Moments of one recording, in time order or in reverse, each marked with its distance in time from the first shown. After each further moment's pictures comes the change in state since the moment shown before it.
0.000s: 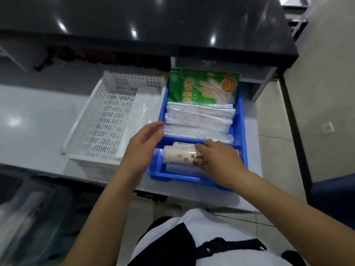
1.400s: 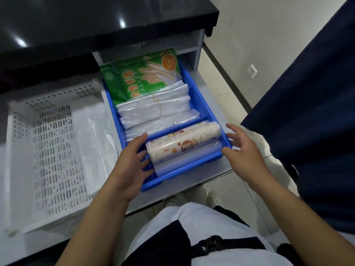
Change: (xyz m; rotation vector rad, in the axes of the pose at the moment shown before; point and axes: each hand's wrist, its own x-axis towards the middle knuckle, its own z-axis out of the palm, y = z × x) left_hand 0.038 -0.021 0.006 -0.139 -0.439 -0.591; right_hand -0.087 -0.007 0.051 1.074 0.536 0.932
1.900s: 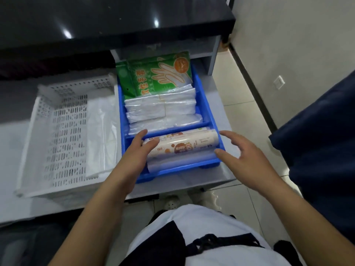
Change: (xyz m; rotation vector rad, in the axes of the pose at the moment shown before) left_hand -0.008 -0.014 0.028 0.318 0.173 0.211; right_hand 0.015 -0.024 -0.050 -0.256 -0.270 -0.221
